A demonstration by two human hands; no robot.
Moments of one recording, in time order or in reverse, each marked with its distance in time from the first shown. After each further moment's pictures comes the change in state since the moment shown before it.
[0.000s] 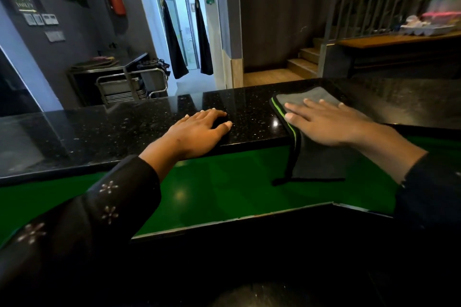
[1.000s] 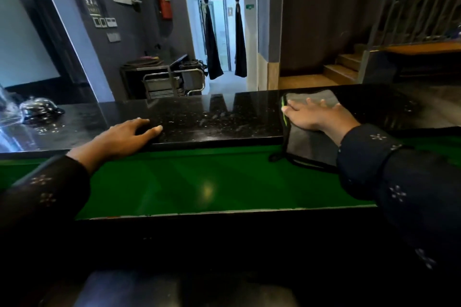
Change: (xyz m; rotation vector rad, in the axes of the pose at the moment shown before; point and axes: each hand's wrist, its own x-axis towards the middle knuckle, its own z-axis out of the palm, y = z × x) left_hand -0.157 -0.224 -0.077 0.021 0.071 -0.476; right_hand 0.016 -0.164 0.000 0.046 -0.052 0.068
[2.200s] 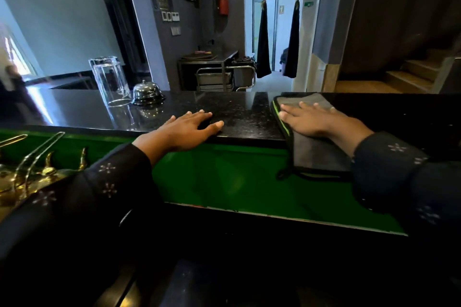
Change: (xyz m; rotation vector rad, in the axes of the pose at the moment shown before) left_hand 0.007 -0.149 -0.026 0.045 -0.053 0.089; right_hand -0.001 -0.256 0.048 -0.038 -0.060 -0.324
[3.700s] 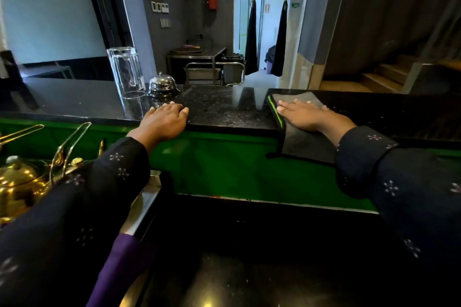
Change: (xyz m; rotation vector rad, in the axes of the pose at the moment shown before) left_hand -0.011 -0.100 -0.015 -0.018 0.118 -0.145; right_hand 0.005 -0.060 0.010 0.066 0.027 0.063
